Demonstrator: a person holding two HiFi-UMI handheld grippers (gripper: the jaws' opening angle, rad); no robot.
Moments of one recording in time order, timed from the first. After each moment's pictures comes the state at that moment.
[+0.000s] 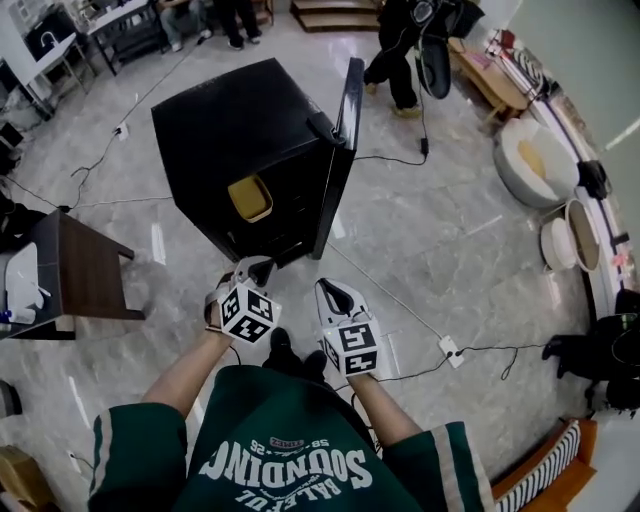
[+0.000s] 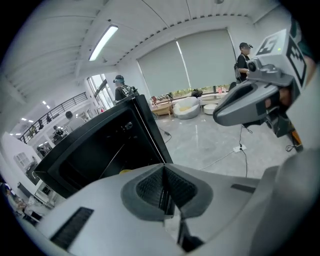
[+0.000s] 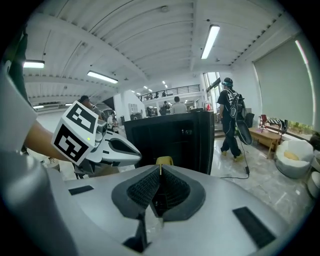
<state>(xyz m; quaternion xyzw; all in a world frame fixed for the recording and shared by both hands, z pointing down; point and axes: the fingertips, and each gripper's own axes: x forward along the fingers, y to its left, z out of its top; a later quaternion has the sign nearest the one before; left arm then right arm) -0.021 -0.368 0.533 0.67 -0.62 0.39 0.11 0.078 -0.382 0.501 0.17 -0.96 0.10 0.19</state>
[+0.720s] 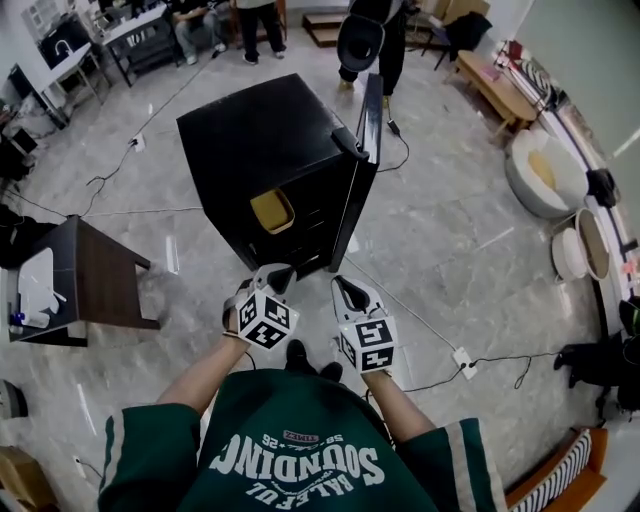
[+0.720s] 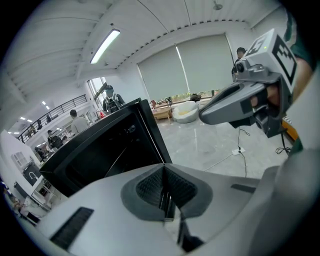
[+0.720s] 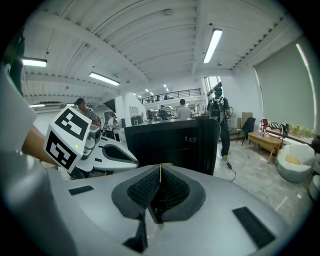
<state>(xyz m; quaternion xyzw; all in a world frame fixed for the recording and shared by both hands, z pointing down) -0.032 -0.362 0.518 0.68 -0.62 0.37 0.10 0.049 -0.388 0.480 0.17 -0.96 0.09 0.18</state>
